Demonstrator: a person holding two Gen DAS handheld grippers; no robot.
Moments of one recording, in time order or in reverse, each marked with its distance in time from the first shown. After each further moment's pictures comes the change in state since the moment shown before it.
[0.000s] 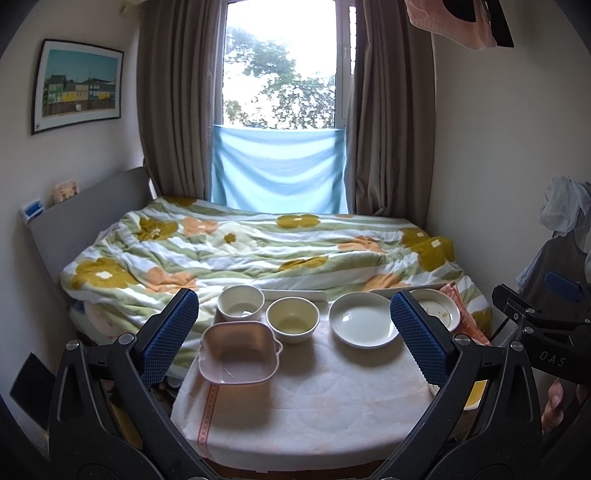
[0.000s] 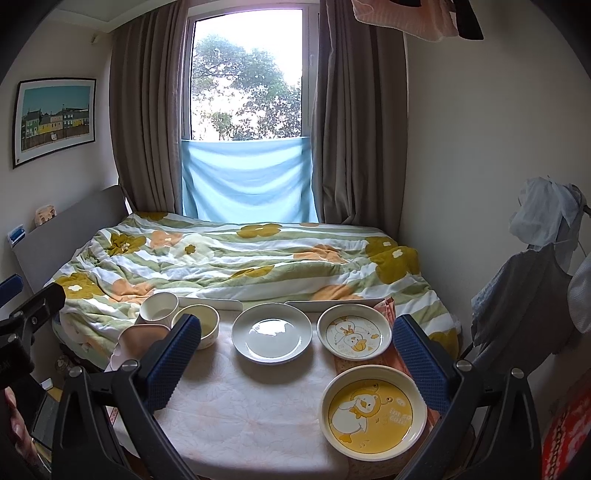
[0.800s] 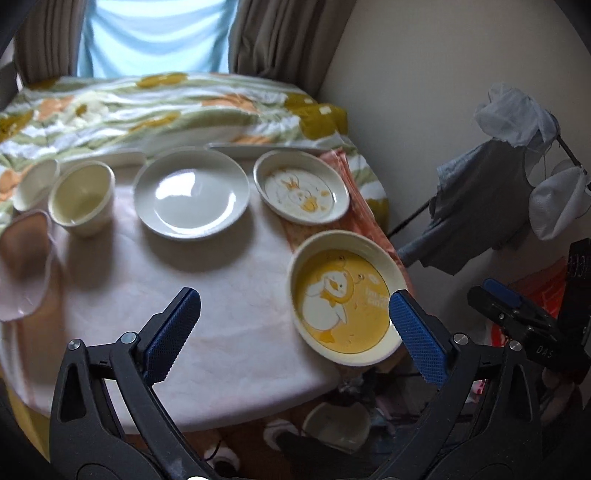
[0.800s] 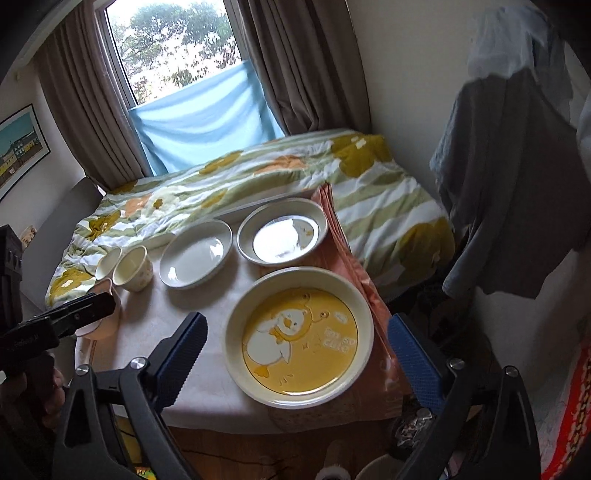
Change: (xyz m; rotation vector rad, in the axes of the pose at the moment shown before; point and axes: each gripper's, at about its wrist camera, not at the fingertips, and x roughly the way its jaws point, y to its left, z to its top) left arm 0.184 -0.178 -0.106 -0.029 0.580 -0.490; right arm 0.062 -0.189 -0.096 0.255 0.350 0.071
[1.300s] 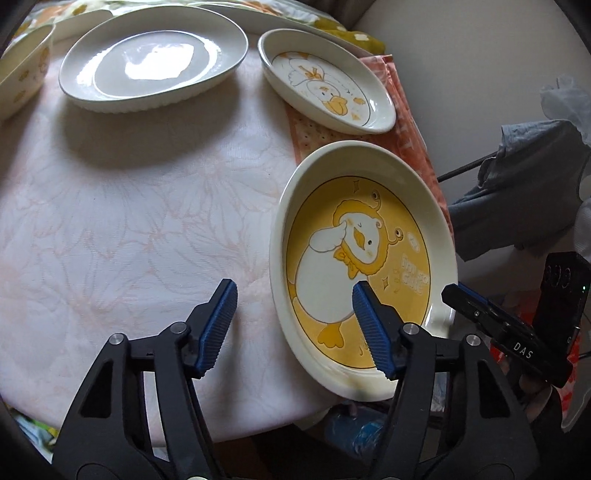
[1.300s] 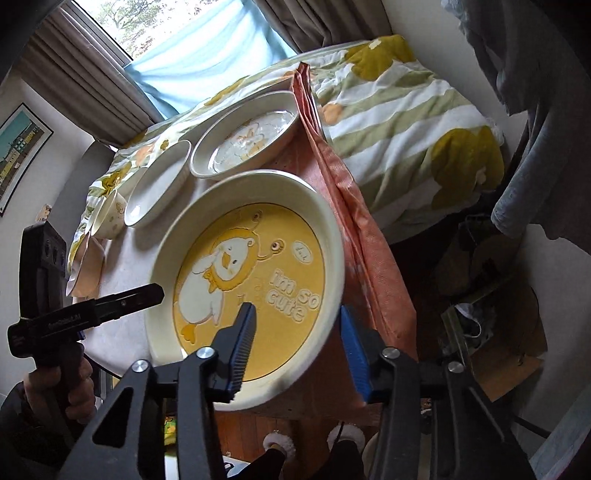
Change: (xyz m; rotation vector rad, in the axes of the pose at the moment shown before) left arm 0.138 0.006 -0.042 -0.187 0.235 -0.018; right arm 0.121 -0.084 -0.025 0.038 0.276 0.179
